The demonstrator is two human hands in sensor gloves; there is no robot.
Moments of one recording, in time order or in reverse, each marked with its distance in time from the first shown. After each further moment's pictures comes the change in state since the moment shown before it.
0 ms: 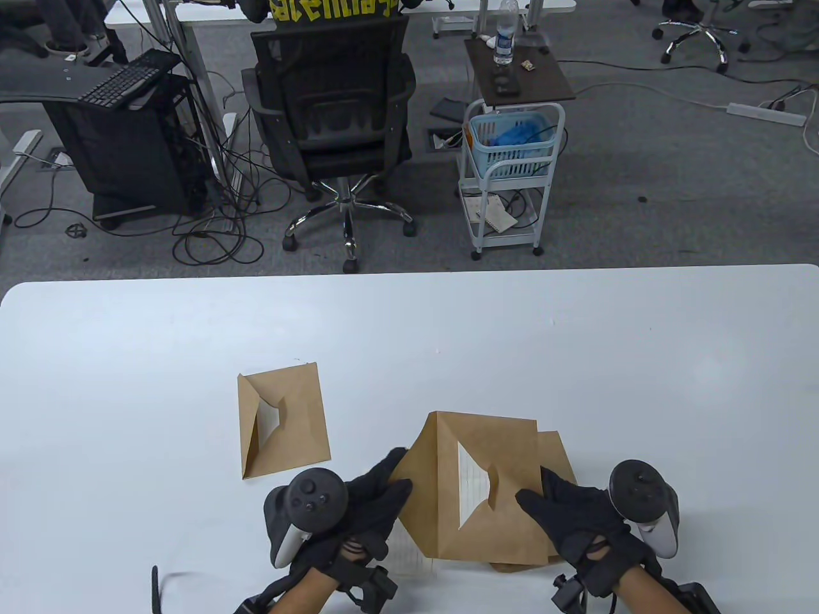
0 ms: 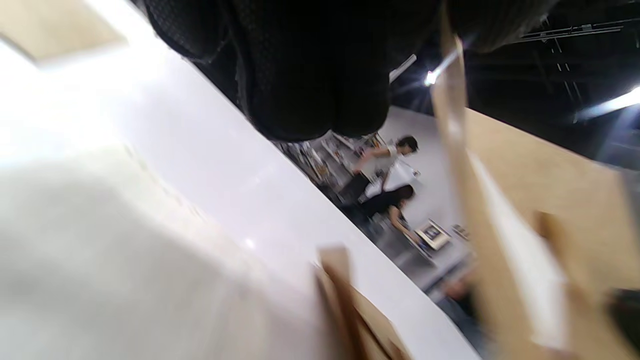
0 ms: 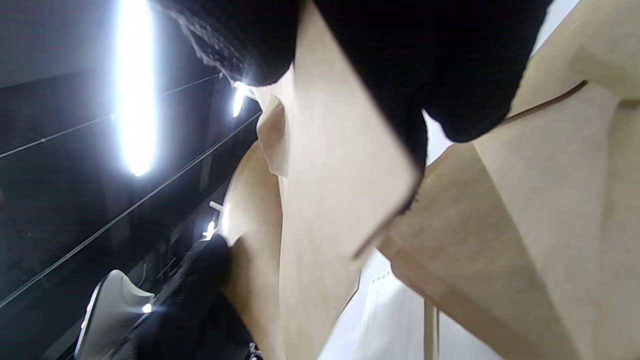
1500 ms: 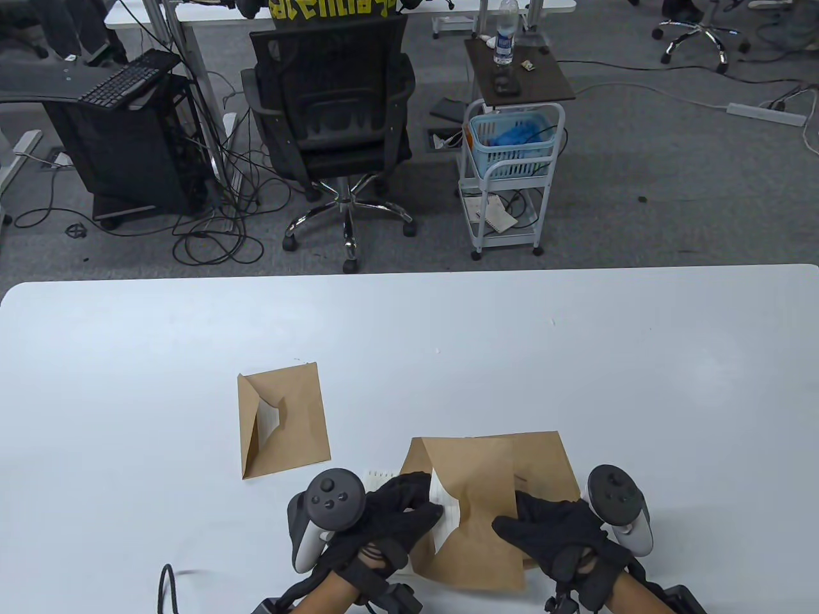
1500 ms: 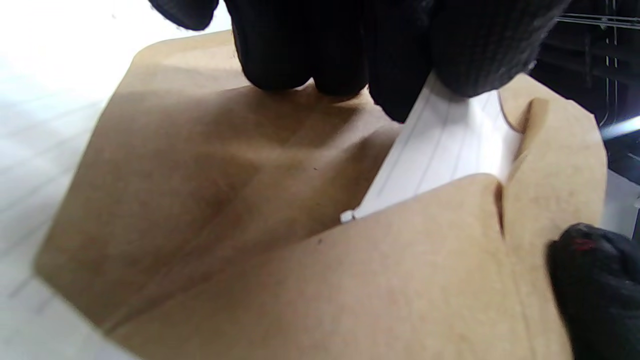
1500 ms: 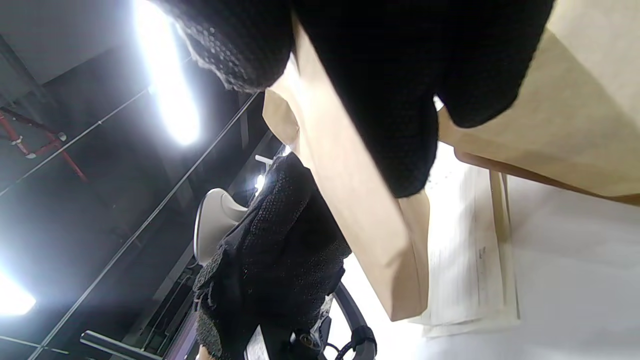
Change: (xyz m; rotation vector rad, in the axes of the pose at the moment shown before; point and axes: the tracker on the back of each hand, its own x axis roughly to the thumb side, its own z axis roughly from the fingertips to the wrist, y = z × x) left_hand 0.015 -0.031 0.002 -0.219 0.051 0.257; right_hand 0.006 0.032 -0.002 0.208 -0.075 -0.139
